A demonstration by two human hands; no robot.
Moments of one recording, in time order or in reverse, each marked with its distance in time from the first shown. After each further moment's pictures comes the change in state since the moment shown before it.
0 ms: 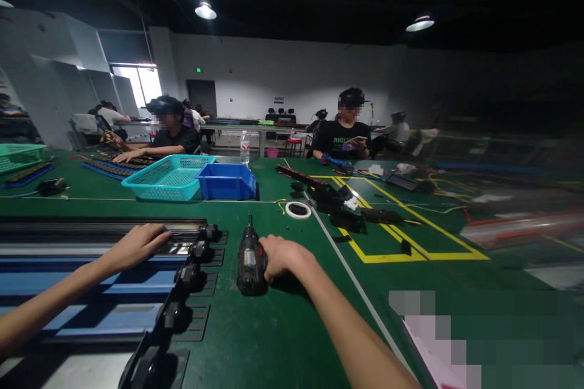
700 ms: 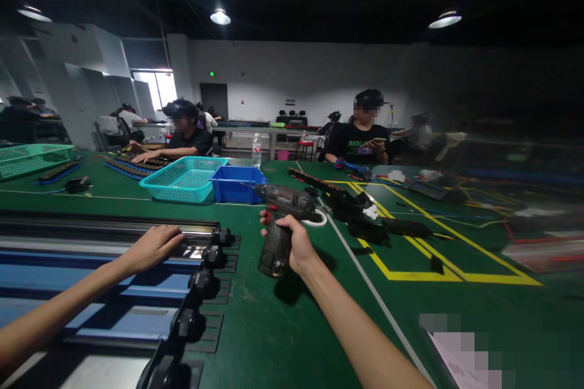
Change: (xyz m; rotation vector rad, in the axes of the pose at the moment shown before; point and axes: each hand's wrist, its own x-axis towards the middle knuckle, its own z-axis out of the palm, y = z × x) left_hand -0.001 0.006 -0.006 0.000 0.020 -0.009; right_hand 0.014 -0.029 -0.010 1.700 0.463 -0.445
